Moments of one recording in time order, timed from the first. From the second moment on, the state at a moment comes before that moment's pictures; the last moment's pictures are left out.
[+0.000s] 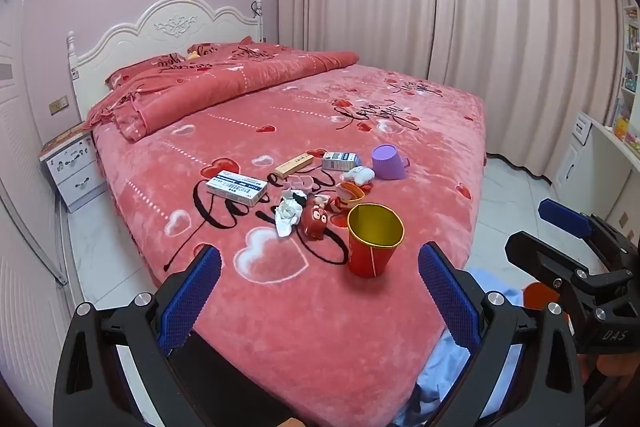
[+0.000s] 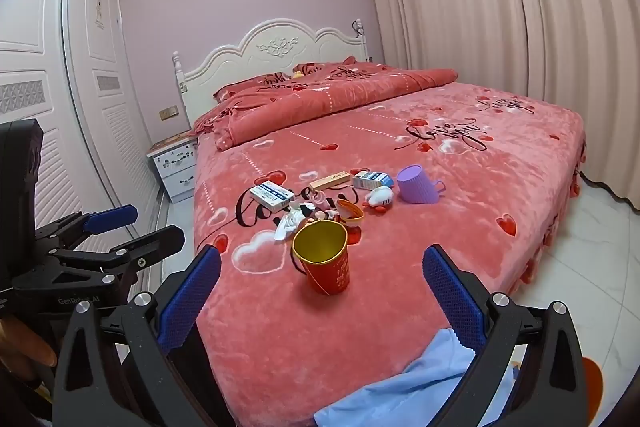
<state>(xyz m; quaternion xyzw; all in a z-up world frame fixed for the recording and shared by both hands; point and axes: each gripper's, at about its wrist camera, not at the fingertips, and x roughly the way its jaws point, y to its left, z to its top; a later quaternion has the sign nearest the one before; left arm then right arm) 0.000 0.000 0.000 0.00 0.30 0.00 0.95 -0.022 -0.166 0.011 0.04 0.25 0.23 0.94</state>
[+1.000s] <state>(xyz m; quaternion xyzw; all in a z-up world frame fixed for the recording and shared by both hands) 0.004 -0.003 -0.009 0.00 0.31 0.00 0.95 -0.020 -0.162 0.011 0.04 0.26 0.24 0.94</state>
